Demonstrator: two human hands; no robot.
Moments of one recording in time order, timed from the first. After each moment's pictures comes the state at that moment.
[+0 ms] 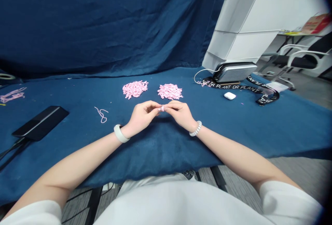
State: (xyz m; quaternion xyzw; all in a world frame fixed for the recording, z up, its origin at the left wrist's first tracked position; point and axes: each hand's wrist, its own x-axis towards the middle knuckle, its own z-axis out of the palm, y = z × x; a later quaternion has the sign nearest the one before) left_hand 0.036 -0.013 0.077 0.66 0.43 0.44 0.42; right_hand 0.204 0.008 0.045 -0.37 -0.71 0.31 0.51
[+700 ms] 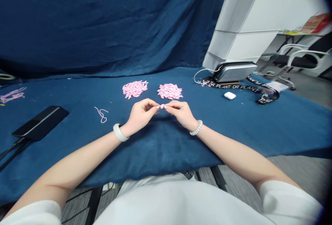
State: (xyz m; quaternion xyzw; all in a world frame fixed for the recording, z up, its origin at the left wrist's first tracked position) left_hand 0.031 -0.006 0.072 0.67 0.43 0.46 0.39; right_hand 0.204 0.009 0.047 -0.38 -0.64 0.43 0.51
